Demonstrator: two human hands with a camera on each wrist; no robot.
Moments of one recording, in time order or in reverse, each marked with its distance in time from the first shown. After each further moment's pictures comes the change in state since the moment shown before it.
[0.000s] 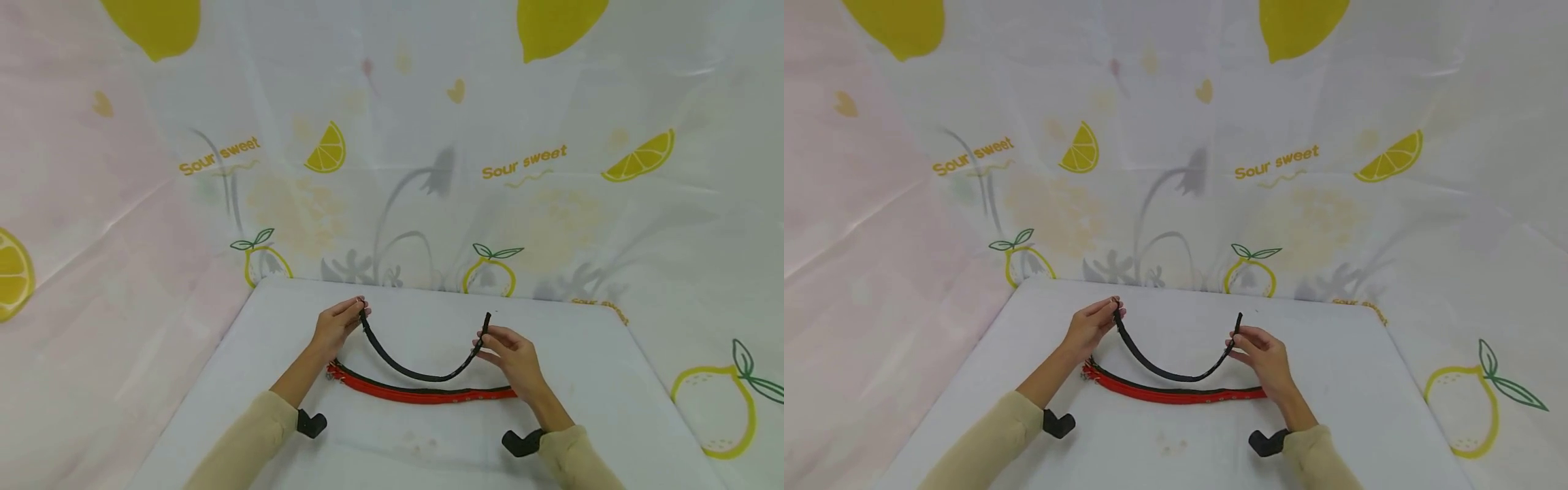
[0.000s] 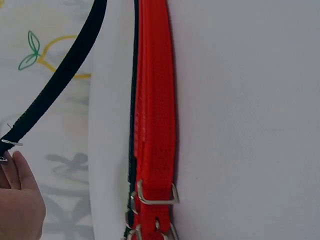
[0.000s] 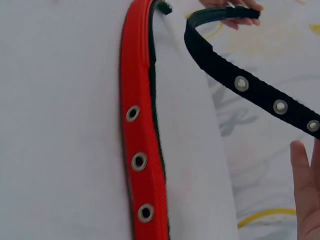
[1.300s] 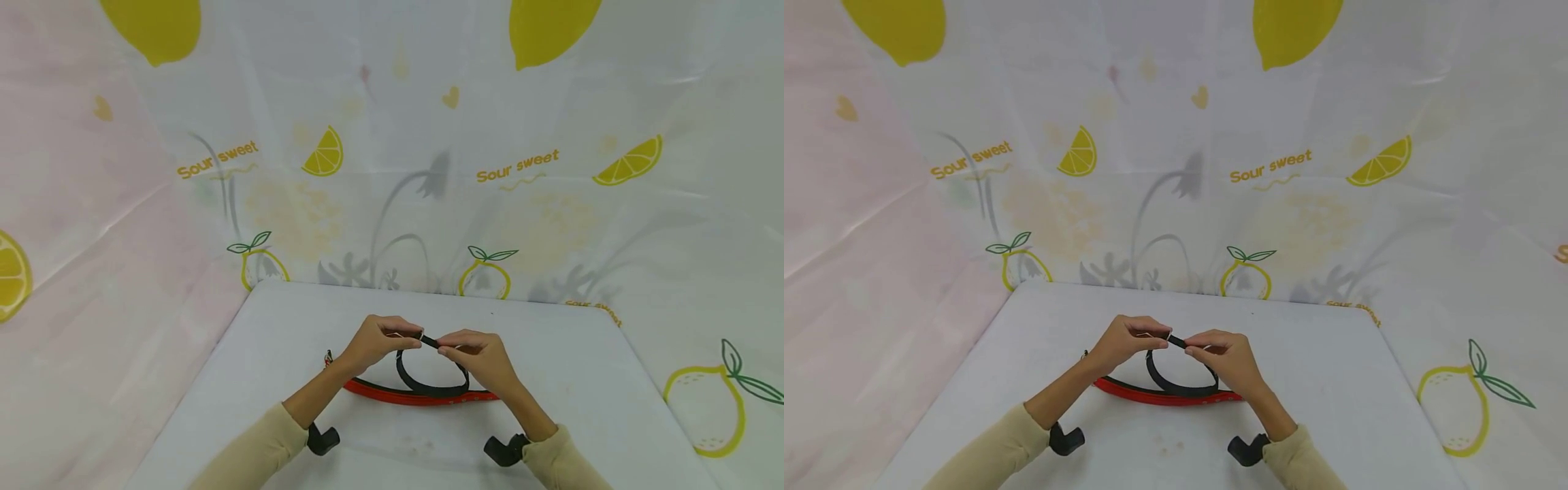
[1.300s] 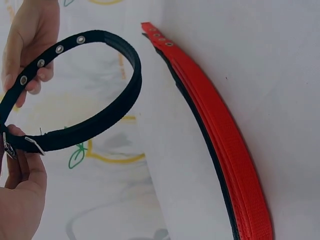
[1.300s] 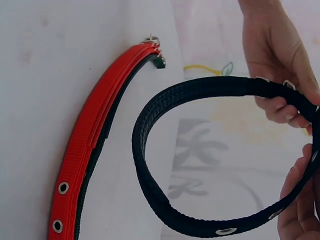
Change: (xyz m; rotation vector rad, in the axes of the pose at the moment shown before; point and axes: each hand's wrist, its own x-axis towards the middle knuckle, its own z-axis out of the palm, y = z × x) left_hand -0.051 0.010 0.089 0.611 -0.509 0.223; right_hand -0.013 -0.061 0.088 -0.540 -0.183 -0.228
